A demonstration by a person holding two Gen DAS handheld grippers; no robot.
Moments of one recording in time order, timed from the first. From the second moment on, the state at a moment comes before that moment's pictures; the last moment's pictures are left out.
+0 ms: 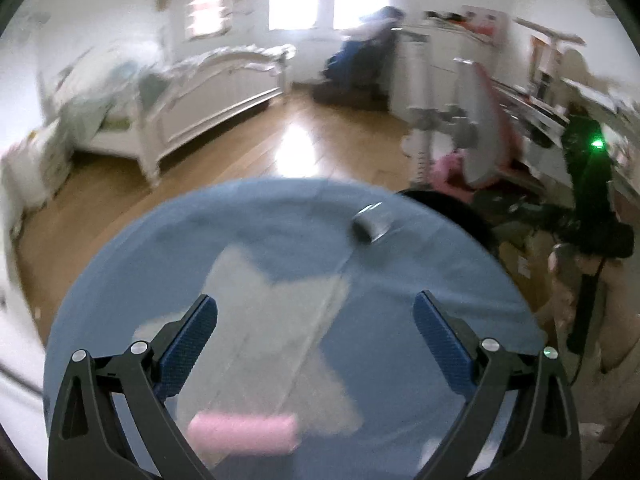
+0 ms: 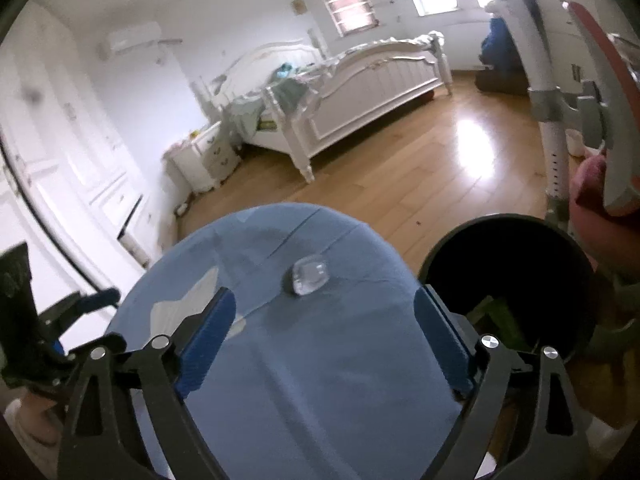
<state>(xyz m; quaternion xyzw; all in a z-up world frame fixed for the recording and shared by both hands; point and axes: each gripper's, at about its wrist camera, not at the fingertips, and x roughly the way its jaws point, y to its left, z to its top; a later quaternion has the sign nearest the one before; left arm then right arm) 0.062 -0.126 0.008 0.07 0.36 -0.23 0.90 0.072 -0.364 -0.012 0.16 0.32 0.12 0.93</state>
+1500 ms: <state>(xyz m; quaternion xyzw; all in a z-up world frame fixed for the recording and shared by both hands) 0.042 -0.048 -0.041 -0.02 0.42 -0.16 0.89 0.176 -0.279 -0.053 0.03 0.40 0.16 0.90</state>
